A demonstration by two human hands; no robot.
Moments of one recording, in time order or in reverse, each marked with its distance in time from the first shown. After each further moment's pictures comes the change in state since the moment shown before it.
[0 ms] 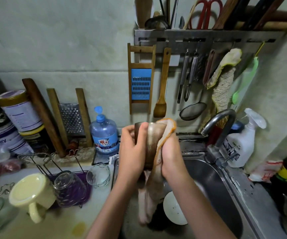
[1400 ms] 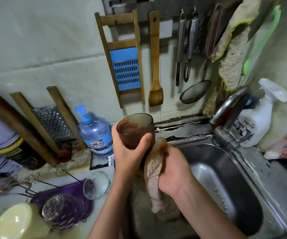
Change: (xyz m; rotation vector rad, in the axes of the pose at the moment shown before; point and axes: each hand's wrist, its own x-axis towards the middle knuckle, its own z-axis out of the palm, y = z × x) left_hand 0.064 -0.064 0.021 -0.114 -0.077 0.160; right_hand 0.034 0.024 -0.017 0.559 -0.113 0.572
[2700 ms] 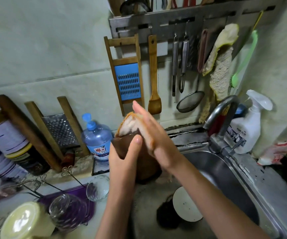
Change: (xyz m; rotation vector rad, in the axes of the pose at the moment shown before) left_hand -0.035 0.053 -0.015 -0.282 0.019 -0.221; right_hand -0.030 -0.017 0.042 -1.079 -0.447 -0.835
